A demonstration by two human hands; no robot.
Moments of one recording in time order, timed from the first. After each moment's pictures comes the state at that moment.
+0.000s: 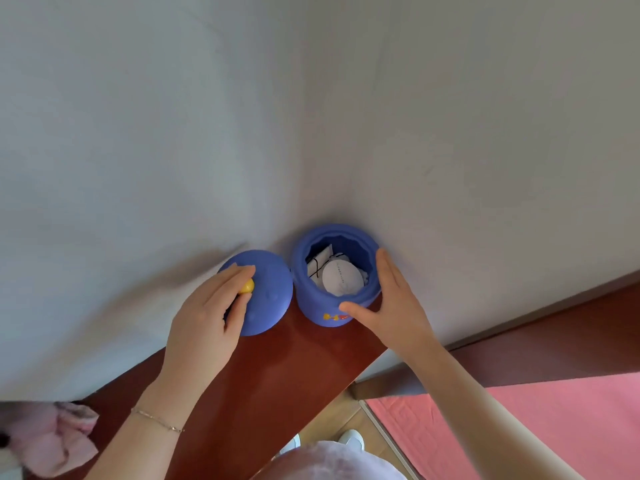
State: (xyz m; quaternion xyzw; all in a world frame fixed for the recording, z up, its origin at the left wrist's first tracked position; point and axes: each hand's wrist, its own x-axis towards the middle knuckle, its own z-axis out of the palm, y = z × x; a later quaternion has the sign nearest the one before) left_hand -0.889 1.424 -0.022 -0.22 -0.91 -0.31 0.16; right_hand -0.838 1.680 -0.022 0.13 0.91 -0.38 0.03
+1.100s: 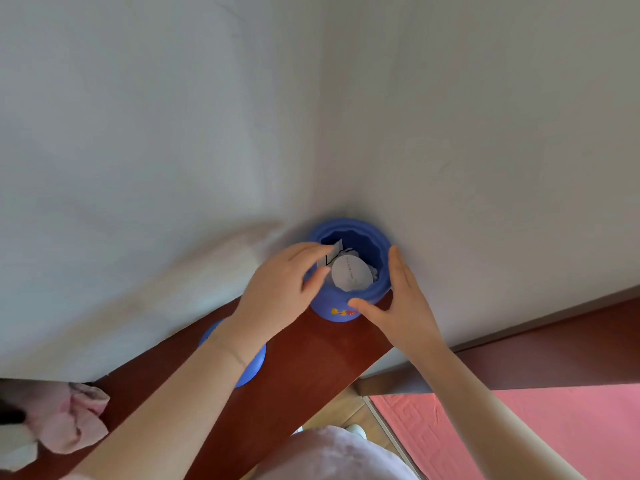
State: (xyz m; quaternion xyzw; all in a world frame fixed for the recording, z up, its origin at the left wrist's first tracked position) left_hand -0.912 1.494 -0.006 -0.30 -0.89 -0.34 0.07; right_hand -0.835 1.679 -0.026 0.13 0.90 -0.41 0.01
